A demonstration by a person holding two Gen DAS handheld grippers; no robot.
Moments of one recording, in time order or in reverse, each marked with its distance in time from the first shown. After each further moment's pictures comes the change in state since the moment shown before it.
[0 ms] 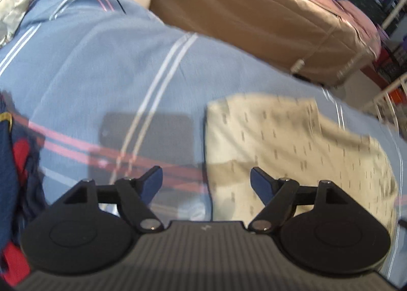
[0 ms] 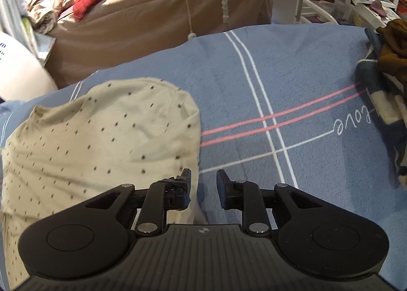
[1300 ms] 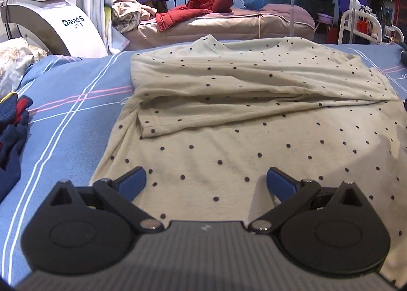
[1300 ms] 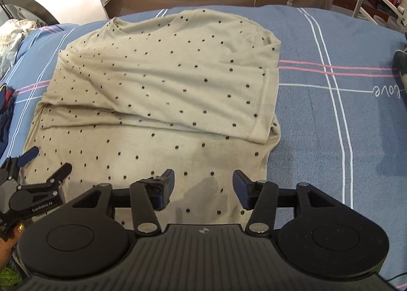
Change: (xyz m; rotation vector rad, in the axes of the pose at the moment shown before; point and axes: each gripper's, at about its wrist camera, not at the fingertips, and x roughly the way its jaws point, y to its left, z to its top) left arm -0.002 -0.069 -0.252 0.409 -0.442 0.067; right arm -0.037 0.049 -0.097 -0.246 0.103 0.122
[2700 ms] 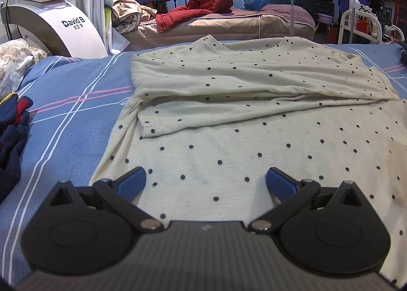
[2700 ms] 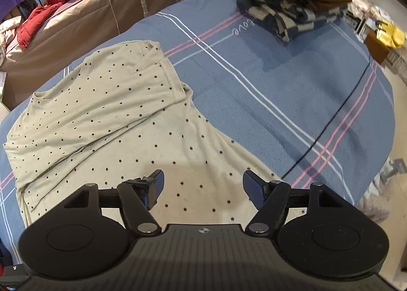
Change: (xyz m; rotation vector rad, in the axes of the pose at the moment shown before) left arm 0.002 0.000 0.000 0.003 -0.002 0.002; right arm -0.088 0.067 -0.062 0.666 -0.090 -0.416
